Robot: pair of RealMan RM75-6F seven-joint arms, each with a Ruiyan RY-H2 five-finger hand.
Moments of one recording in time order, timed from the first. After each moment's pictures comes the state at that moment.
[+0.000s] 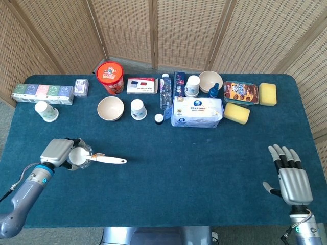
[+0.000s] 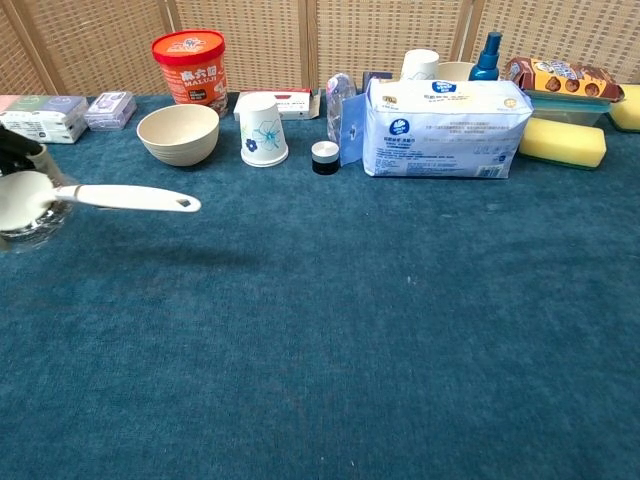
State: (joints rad) left arm -0.59 -1.10 -0.10 -1.79 0.92 0.86 0.38; right arm 0.10 -1.14 0.07 -1.77 -1.46 1.44 -0.27
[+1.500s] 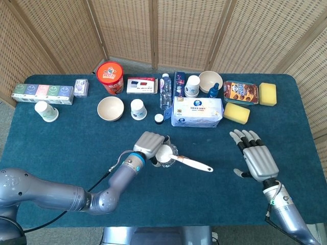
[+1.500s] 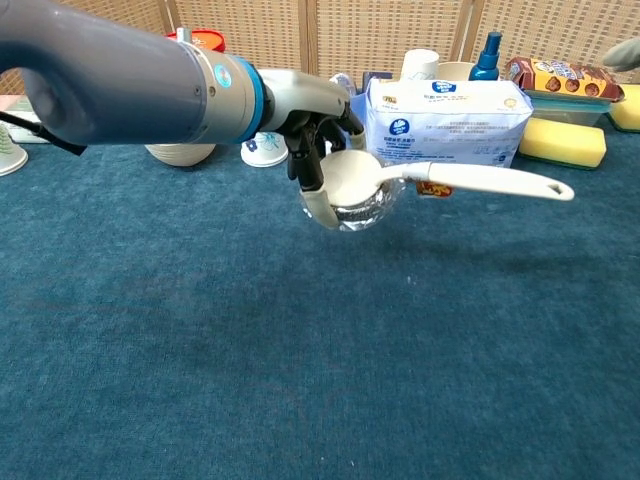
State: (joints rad) left arm -1.30 -1.57 -0.27 -1.73 0.20 0.98 0.76; right arm 0.36 -1.04 0.16 -1.97 -1.29 1.13 -0.34
